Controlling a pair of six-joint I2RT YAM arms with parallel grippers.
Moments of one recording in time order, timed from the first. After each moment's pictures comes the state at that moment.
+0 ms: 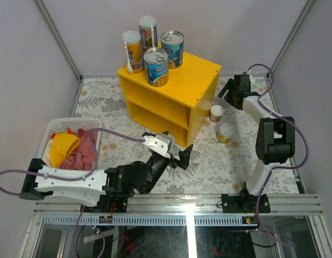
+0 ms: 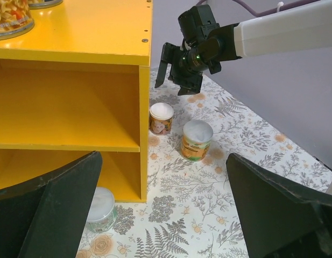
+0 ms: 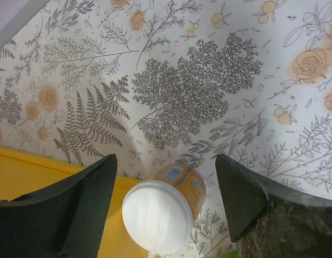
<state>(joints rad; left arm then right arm) -1.56 1.07 0.89 0.31 -0.99 -0.01 0.08 1.84 1.33 -0.24 0.12 0.60</state>
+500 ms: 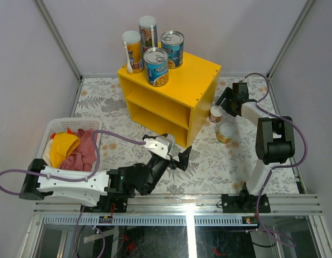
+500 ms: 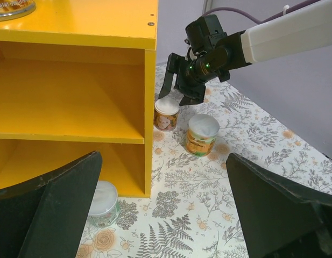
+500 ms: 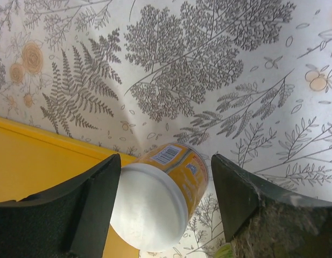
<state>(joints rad) -1.56 1.07 0.83 0.37 -1.01 -0.01 0.07 1.87 1.23 -0.17 0.00 0.62</state>
